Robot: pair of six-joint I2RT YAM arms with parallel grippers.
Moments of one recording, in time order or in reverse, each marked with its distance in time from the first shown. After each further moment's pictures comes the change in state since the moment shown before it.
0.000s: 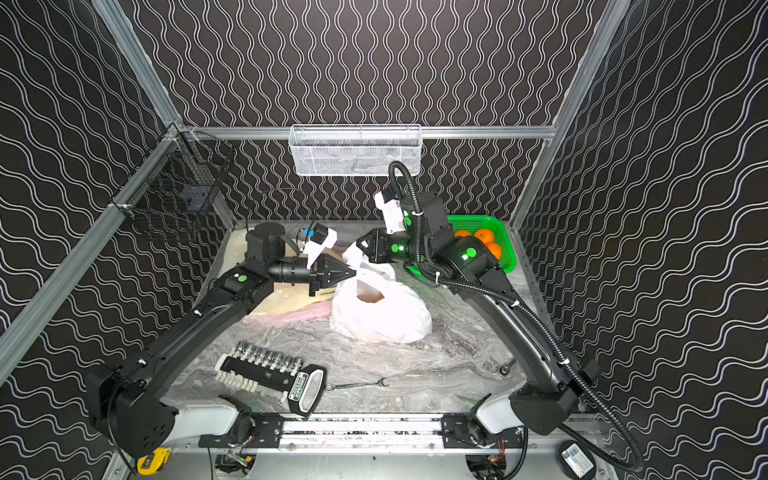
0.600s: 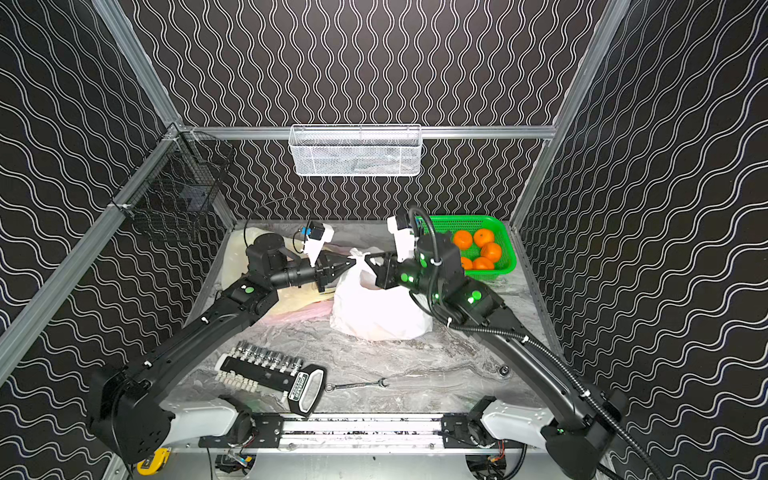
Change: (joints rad) left arm -0.025 -0.022 -0.139 0.290 -0.277 -0.202; right arm 0.027 -0.314 -0.620 0.526 0.031 0.010
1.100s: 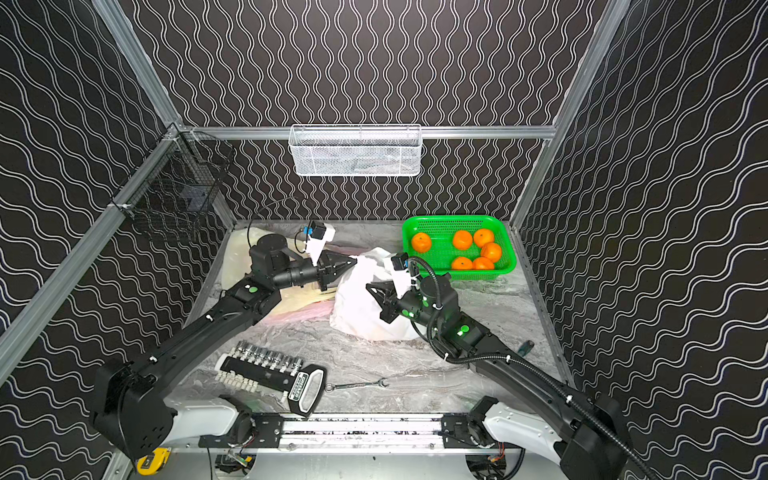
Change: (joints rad) left arm -0.001 0.016 -0.011 0.018 0.001 -0.025; right arm 0.005 -0.072 -0.421 0.418 -0.004 -0.274
